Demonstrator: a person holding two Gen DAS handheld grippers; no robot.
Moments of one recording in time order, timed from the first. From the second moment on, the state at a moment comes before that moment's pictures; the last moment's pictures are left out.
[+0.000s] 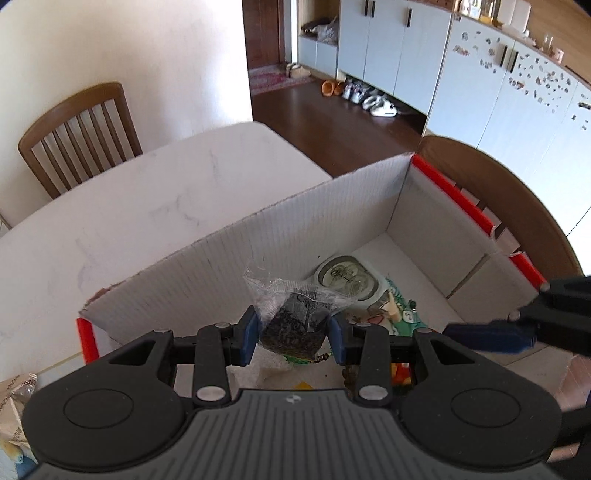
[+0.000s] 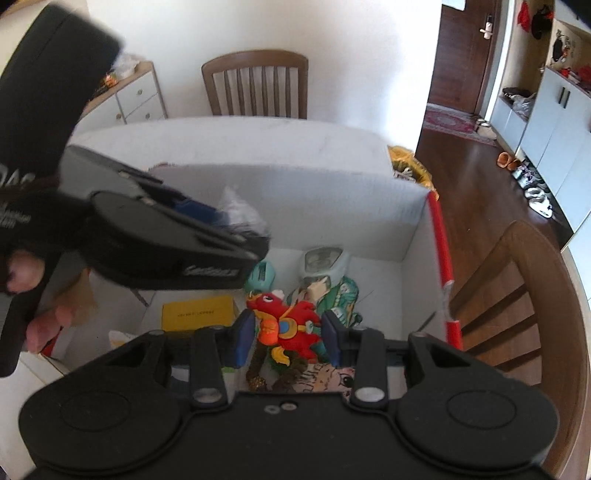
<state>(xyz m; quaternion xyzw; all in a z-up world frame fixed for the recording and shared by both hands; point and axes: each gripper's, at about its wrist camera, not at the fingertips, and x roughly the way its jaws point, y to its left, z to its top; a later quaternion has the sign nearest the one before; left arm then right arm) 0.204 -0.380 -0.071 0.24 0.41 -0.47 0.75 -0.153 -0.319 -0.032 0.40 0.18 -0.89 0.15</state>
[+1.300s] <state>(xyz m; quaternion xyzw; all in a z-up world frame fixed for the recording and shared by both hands) 0.208 -0.369 -0.083 0.22 0.44 -0.46 0.74 -0.158 -0.311 -0.049 0.44 0.13 -0.88 0.14</state>
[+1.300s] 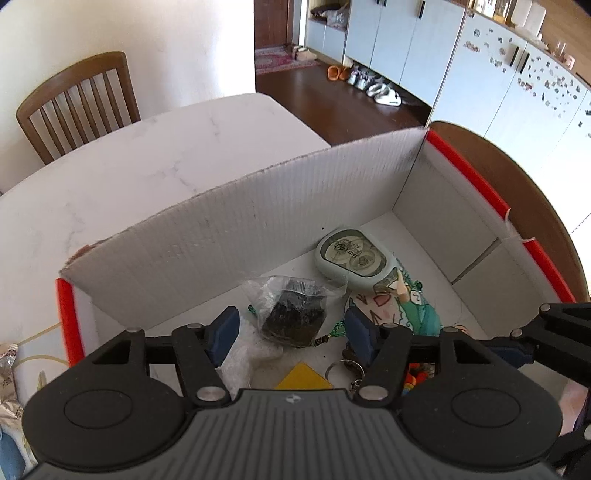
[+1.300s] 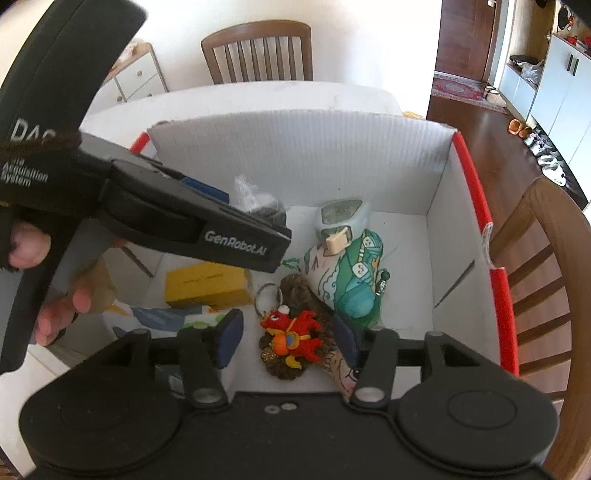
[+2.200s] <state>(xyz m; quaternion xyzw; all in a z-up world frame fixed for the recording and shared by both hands) 0.204 -0.256 -0.009 0.15 0.37 -0.51 0.76 -0.107 -0.337 0.007 0.37 0.09 -0.91 0.13</state>
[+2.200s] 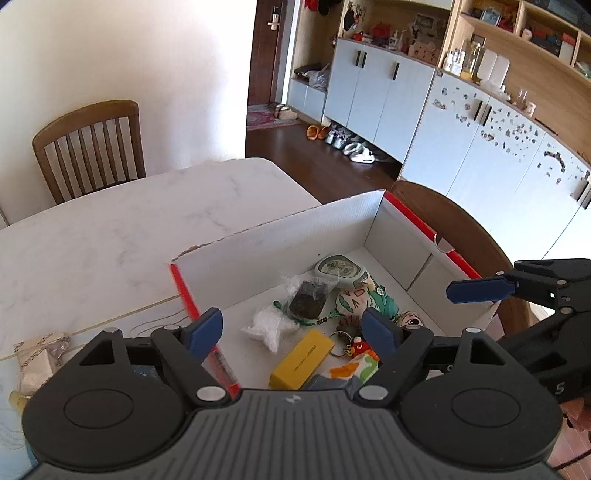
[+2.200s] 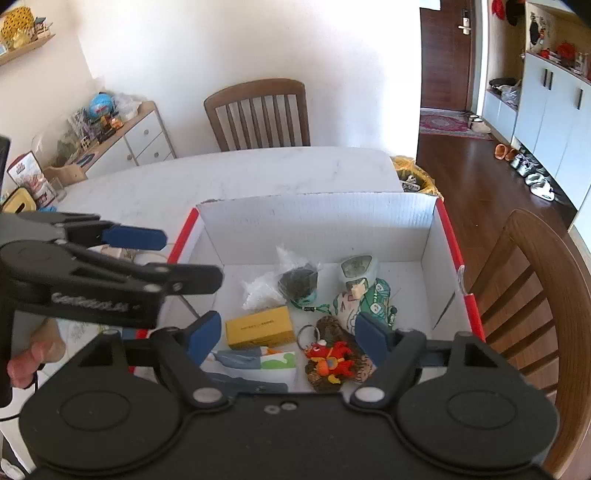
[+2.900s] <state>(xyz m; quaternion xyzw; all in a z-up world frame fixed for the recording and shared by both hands) 0.257 -0.140 -0.002 0.10 0.34 -0.51 0.78 -0.090 -0.419 0.005 0.34 0.05 -0.93 0.12</state>
